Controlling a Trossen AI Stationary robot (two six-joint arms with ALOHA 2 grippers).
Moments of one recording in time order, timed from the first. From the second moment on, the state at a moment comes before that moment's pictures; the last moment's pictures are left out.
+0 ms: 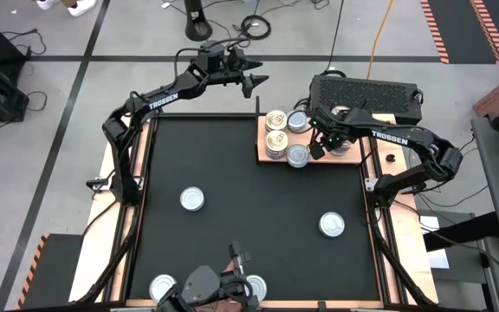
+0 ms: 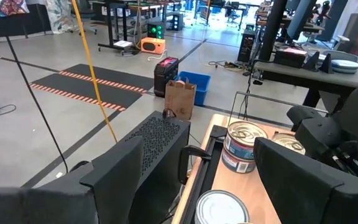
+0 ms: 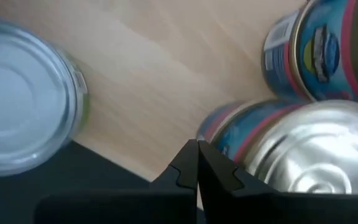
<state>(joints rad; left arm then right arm) 0.76 1.93 1.68 0.10 0.48 0.03 -0.63 1.39 1.01 -0.99 0.24 0.41</state>
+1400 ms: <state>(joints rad) 0.76 1.93 1.68 0.03 0.47 -0.15 -0.88 2.00 1.74 -1.04 -0.13 0.01</state>
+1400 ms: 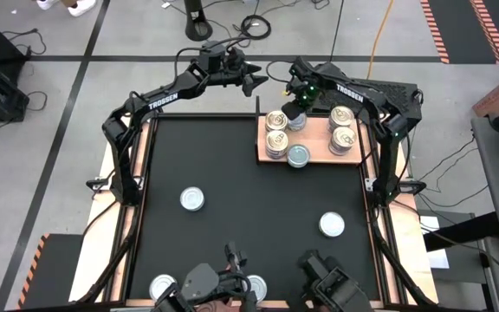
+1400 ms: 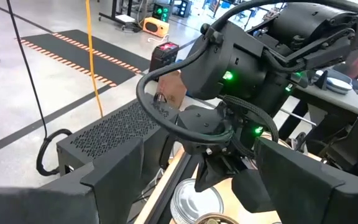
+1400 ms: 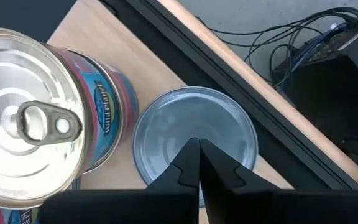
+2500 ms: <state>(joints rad) 0.76 1.93 1.68 0.04 0.47 -0.15 -0.84 2.03 1.69 -1.08 -0.08 -0.01</state>
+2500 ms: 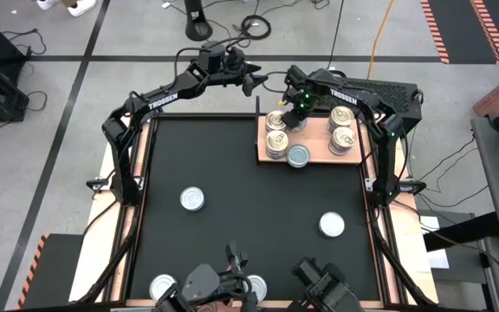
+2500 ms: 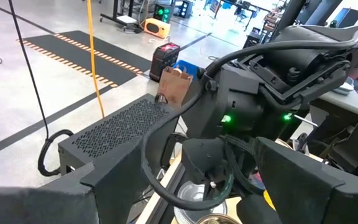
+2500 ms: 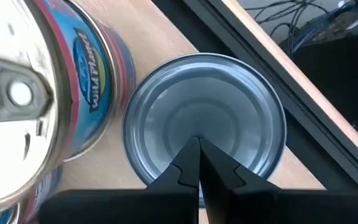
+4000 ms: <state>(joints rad) 0.76 1.93 1.72 0.03 0.47 -0.15 -0.73 1.70 1.59 -1.22 -0.13 0.00</state>
